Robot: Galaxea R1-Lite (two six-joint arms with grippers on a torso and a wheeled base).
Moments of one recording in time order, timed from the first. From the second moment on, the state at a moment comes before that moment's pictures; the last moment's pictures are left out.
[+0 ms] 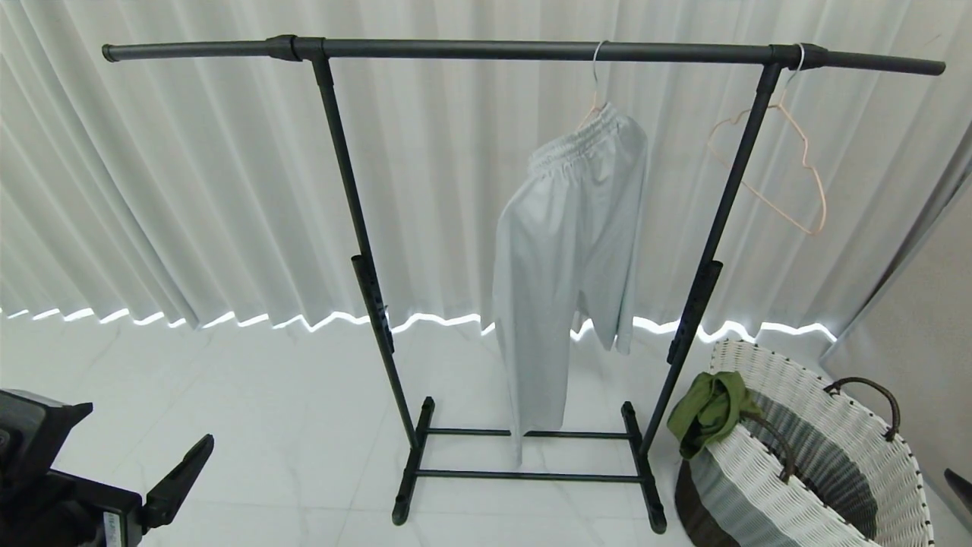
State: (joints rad) left arm 0.00 0.99 -0.07 -0.71 0.02 0.41; right arm 0.44 0.87 -0.46 0.12 -0.67 -0.23
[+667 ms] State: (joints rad) left arm -0.06 0.98 -0.09 -0.71 0.02 0.45; right arm 0.40 0.87 -0.45 0.12 -0.67 -0.25
